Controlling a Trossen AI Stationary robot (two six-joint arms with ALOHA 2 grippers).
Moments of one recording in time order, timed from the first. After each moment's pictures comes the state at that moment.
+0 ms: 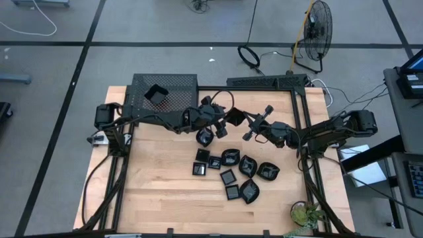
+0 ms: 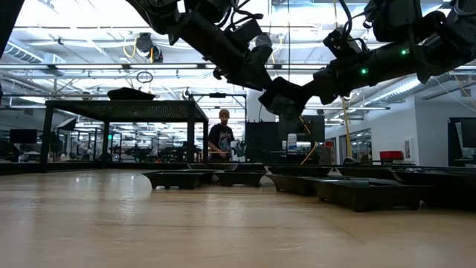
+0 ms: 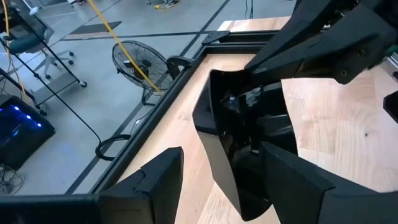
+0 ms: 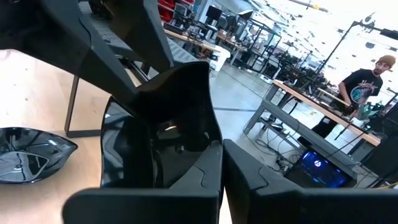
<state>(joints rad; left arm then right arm) 0.12 1.79 1.21 0.16 -0.39 0.10 -0.05 1.33 0.33 0.94 0.70 -0.37</state>
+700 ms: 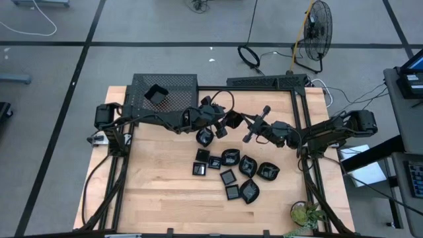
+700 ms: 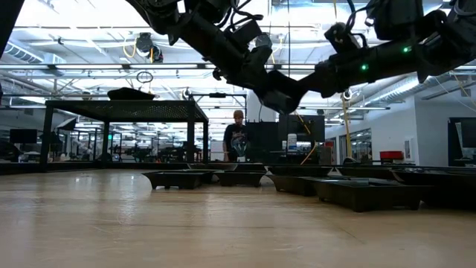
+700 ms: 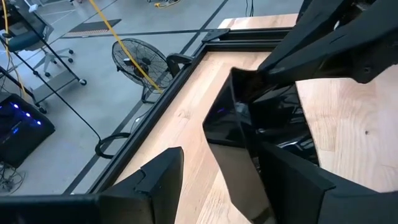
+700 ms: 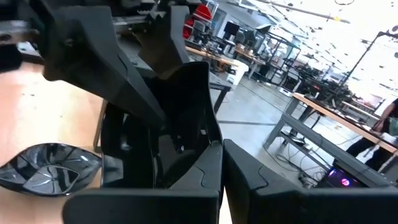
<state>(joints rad) 0.13 1.79 1.21 0.15 -0.39 0.10 -0.05 1.33 0.33 0.98 0.60 -0.36</state>
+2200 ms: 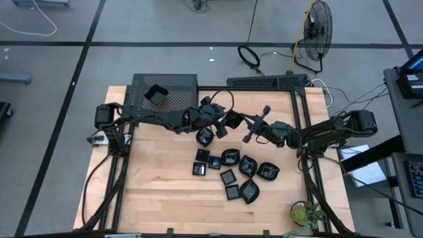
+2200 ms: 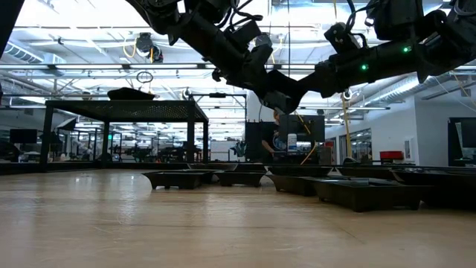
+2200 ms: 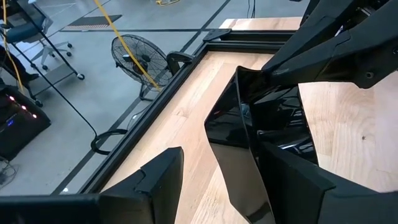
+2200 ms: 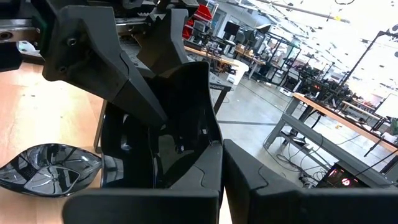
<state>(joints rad) 0.13 1.79 1.21 0.15 -0.39 0.05 -0.05 1.33 0.33 0.98 0.60 -0.36</state>
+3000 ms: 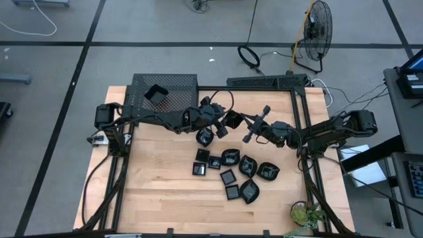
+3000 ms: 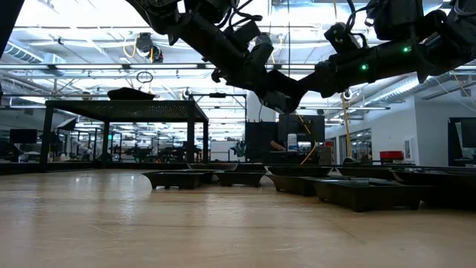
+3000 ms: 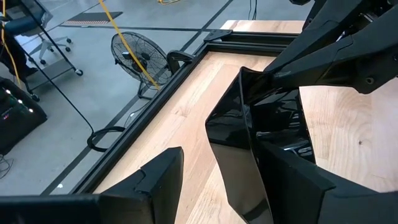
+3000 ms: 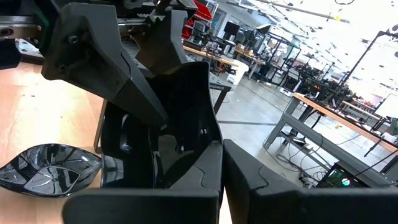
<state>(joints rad) 0.13 1.79 1.21 0.15 -0.39 0.02 -0.05 1.33 0.33 0.98 0.60 -0.36</state>
